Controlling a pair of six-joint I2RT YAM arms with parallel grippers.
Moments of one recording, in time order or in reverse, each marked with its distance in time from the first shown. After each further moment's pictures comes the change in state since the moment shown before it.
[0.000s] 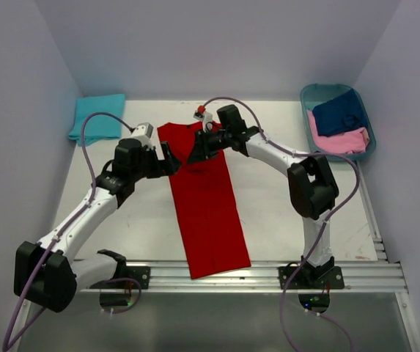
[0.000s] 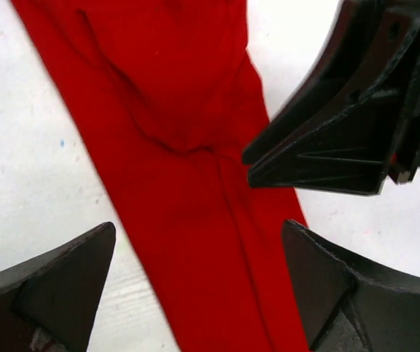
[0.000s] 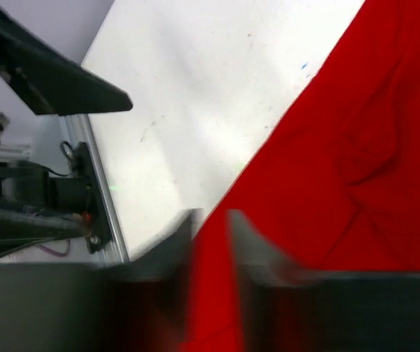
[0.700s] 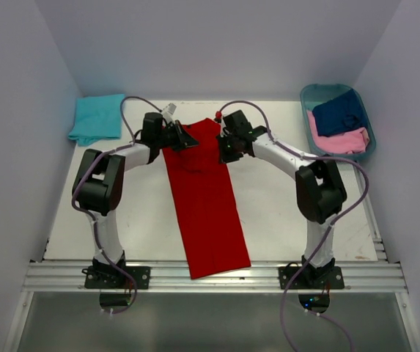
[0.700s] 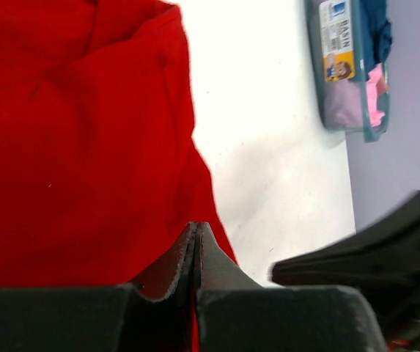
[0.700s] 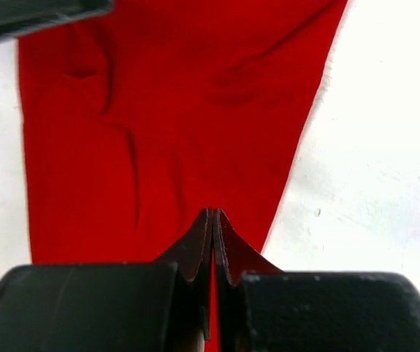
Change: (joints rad) left arm 0.089 0.858 0.407 0.482 0.459 -0.232; right arm -0.027 -0.120 -0.074 -0.292 0.650 -0.056
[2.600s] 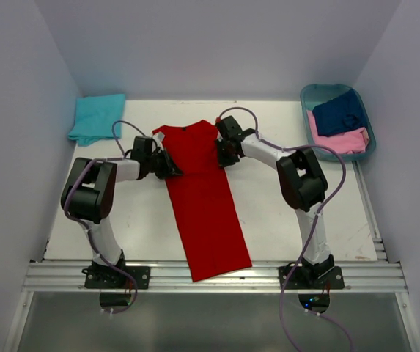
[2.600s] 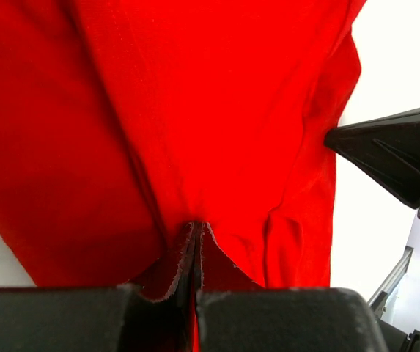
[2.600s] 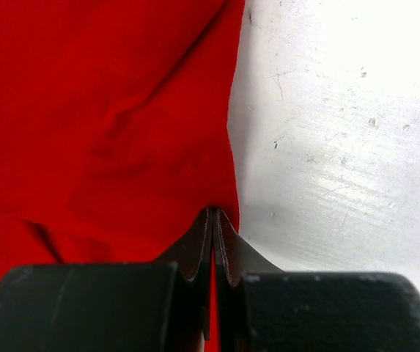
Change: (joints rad) left arm 0.058 -0.119 -0.271 -0.181 -0.080 0.088; right arm -0.001 0.237 0.107 0.008 0.113 0.111
